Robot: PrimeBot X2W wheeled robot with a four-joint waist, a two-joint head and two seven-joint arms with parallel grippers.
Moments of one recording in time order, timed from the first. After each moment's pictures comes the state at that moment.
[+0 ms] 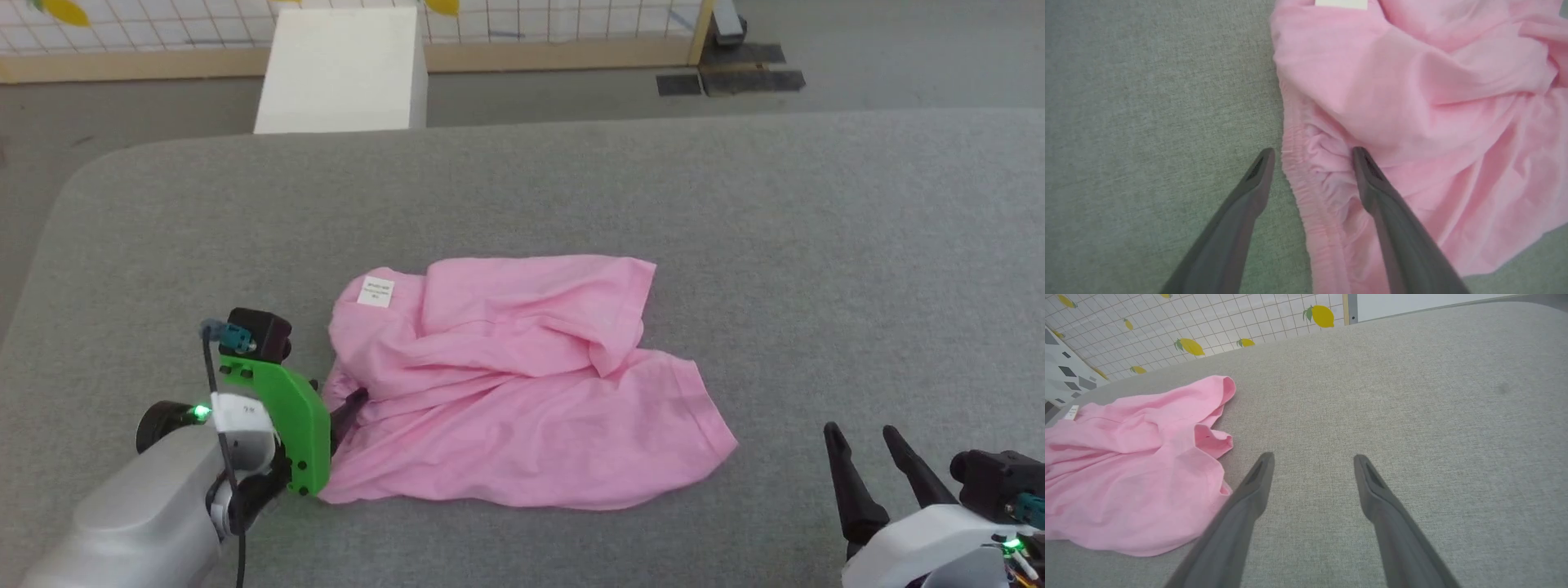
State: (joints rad) left arm -0.61 0.60 -1.00 0.51 -1.11 -0.01 0.17; right arm 0.14 -0.05 -0.11 -0.05 0.26 0.13 0.14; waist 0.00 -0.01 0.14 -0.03
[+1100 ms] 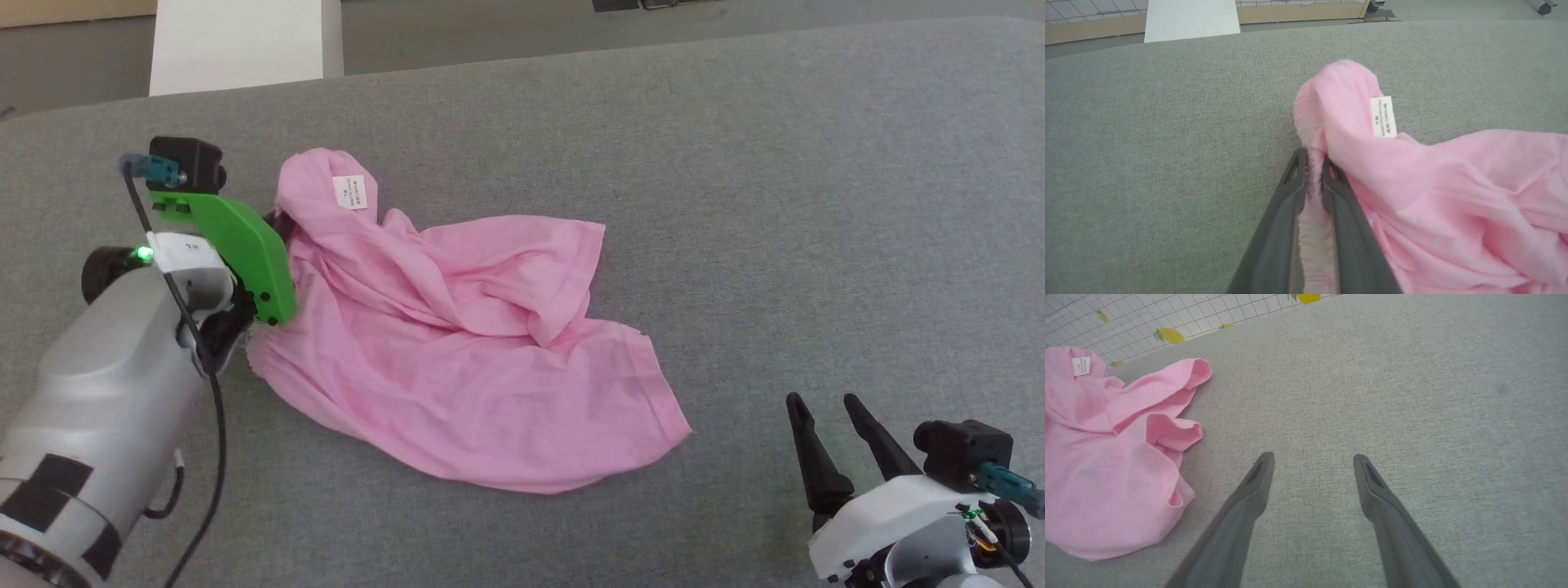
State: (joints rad) left arm -0.95 0.48 -0.95 0.88 -1.10 -0.11 0.10; right arm 0.06 -0.05 -0.04 0.01 0.28 0.13 0.10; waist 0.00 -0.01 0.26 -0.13
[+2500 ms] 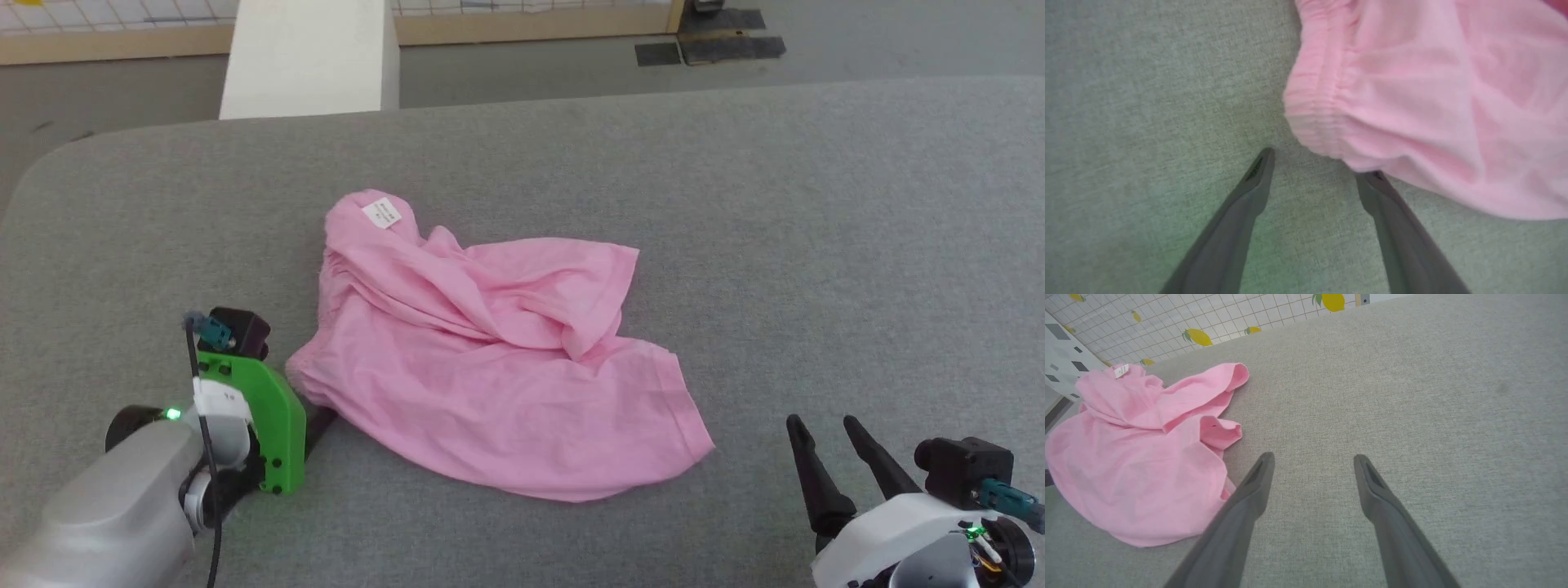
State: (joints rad) left arm -0.63 0.64 -1.03 0.53 -1.14 -0.01 0.28; right arm 0.11 -0.05 -0.04 -0.03 0.29 0.13 0.15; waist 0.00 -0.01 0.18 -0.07
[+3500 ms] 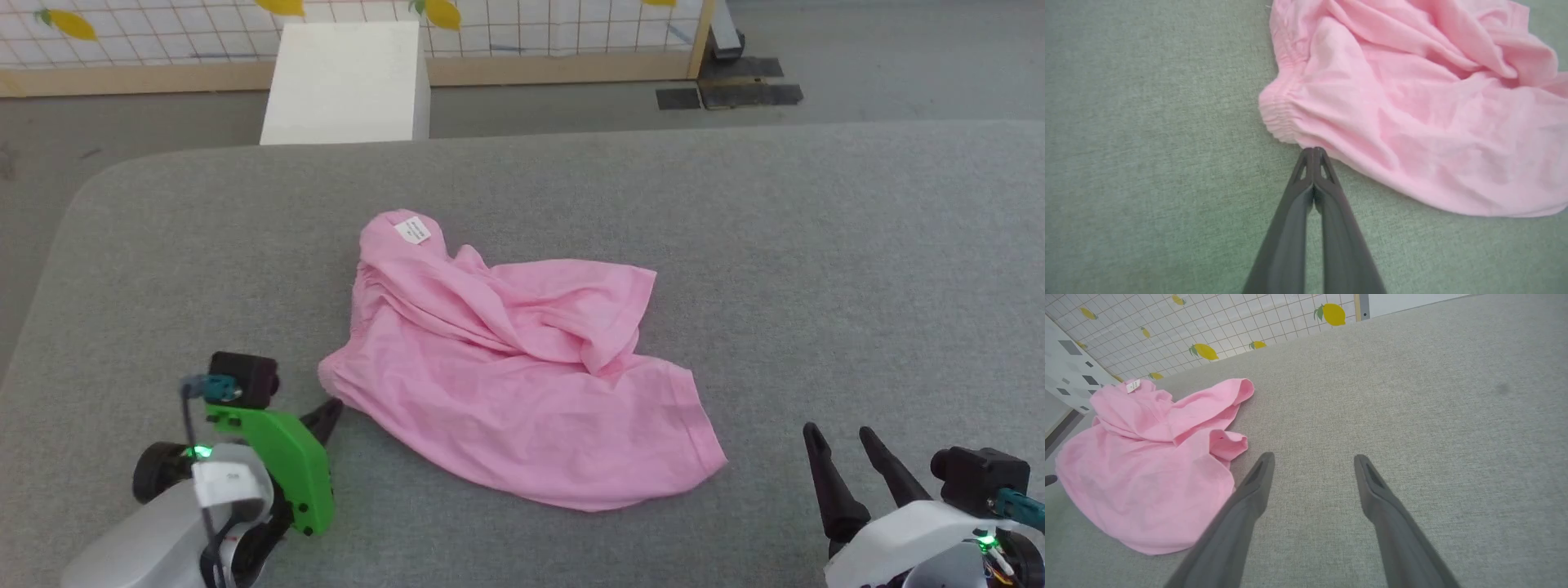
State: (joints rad) left arm -0.49 0.65 -0.98 0.34 -1.12 0.10 0.03; right arm 0.12 -0.05 -0.08 0.00 0.31 0.13 0.13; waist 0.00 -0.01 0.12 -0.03
